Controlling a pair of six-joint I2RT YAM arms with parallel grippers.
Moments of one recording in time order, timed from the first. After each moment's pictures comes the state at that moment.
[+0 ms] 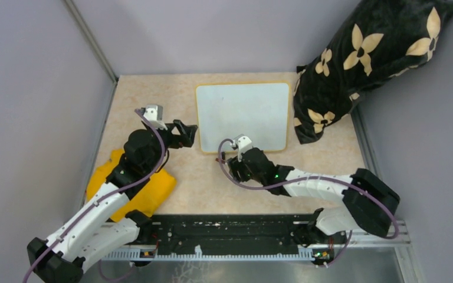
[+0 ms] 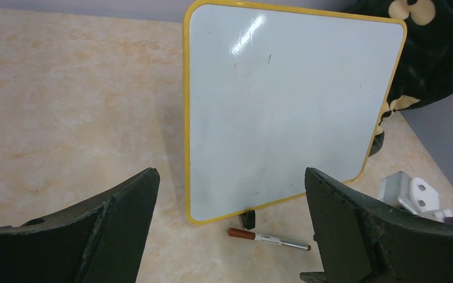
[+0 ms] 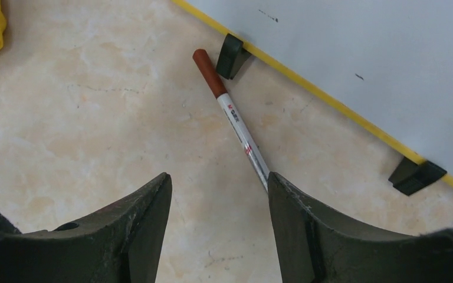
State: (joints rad) left arm -0.59 0.82 0.70 0.01 -0.20 -0.36; right arm 0.96 1.28 0.57 0.12 0.20 0.25
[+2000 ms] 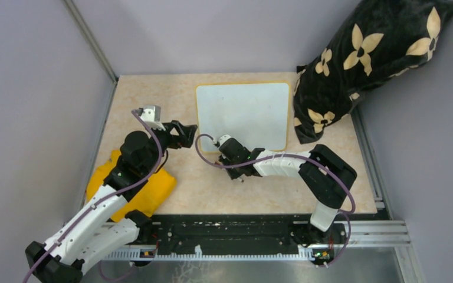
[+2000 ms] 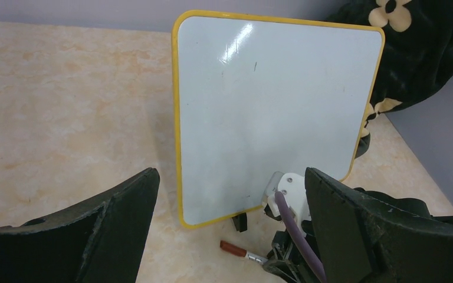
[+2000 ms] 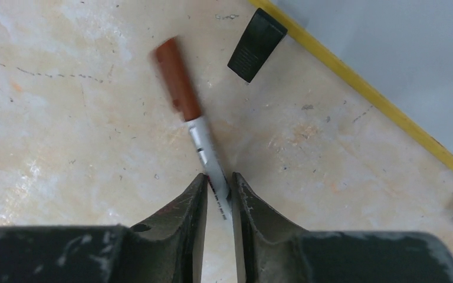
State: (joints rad) left arm -0.59 0.79 0.70 0.02 -0.18 -0.35; right arm 0.94 1.72 0.95 -0.20 0.10 0.25
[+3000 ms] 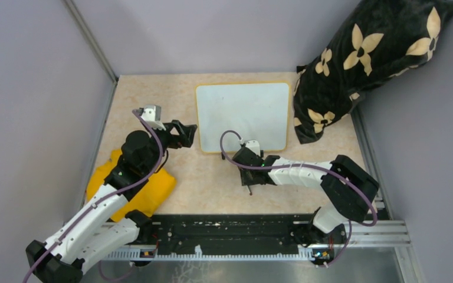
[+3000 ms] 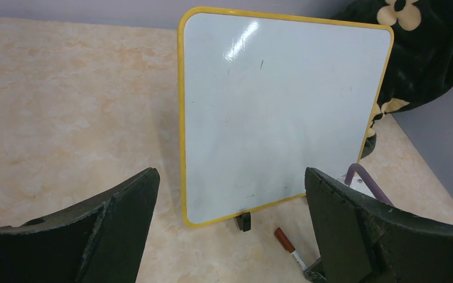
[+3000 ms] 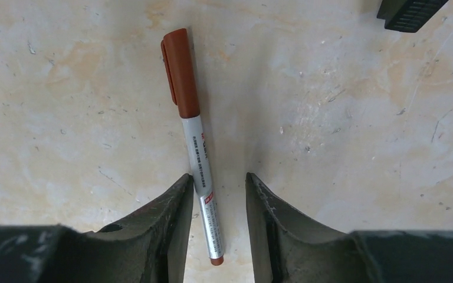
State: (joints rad) left arm -0.59 0.79 0.70 0.02 -0.20 -0.35; right arm 0.94 1.52 0.77 -0.35 0.29 0.69
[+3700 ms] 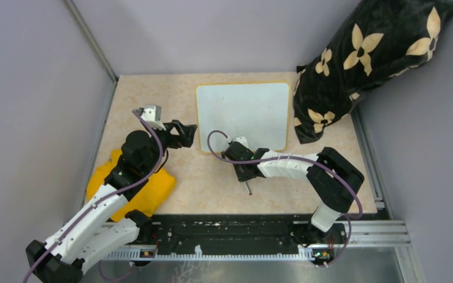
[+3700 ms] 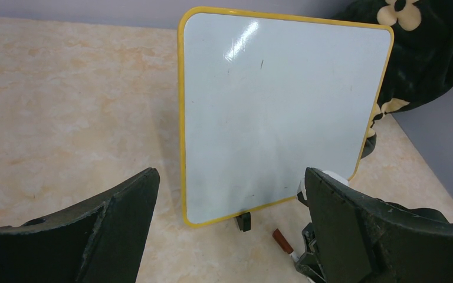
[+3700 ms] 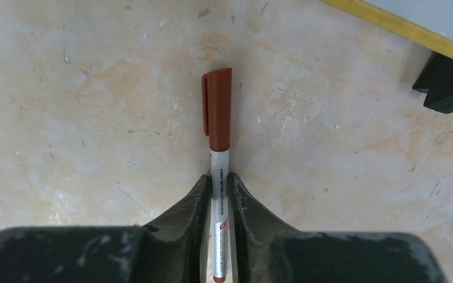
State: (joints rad) left arm -0.59 0.80 0.70 0.02 -0.20 -0.35; right arm 0.93 1.65 0.93 -0.42 0.26 0.51
